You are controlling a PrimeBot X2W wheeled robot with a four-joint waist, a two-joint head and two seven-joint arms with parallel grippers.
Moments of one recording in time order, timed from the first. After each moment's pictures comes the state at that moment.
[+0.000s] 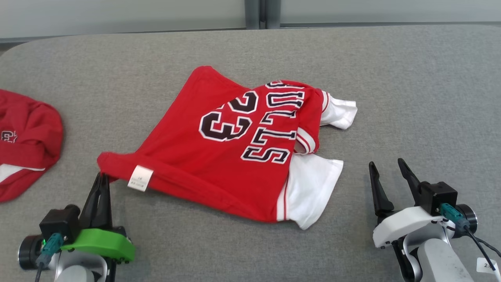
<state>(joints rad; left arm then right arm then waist) -0.15 0.13 0.02 0.33 -0.21 -0.13 -0.26 -0.18 -0.06 -0.01 0.38 0.10 0.13 -0.26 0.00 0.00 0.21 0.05</state>
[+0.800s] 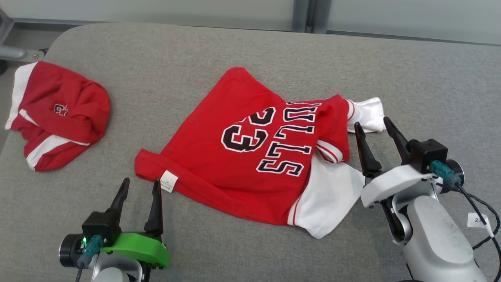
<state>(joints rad) -0.13 0.05 -0.04 0.36 -0.16 -0.13 -0.26 -0.38 -0.09 0.09 0.46 0.17 0.13 -0.26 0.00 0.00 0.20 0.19</state>
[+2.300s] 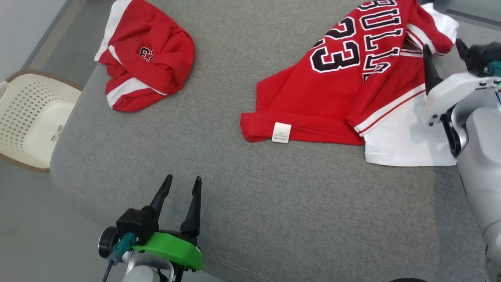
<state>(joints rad) -0.14 0.05 -0.26 0.32 -0.31 -0.11 -0.26 -0.94 -0.28 0.04 1.03 0.04 0.13 -0.26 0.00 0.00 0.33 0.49</state>
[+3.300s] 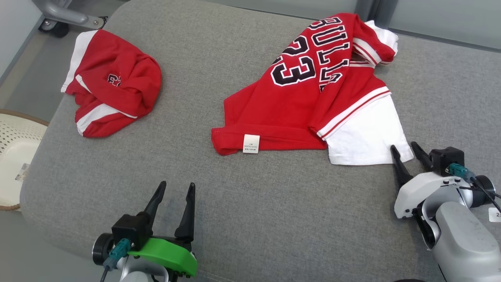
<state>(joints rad) -0.11 0.05 -0.22 0.33 -0.27 -0.12 -0.26 -0.47 -0.24 0.14 0.84 0.21 0.13 -0.27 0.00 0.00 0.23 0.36</state>
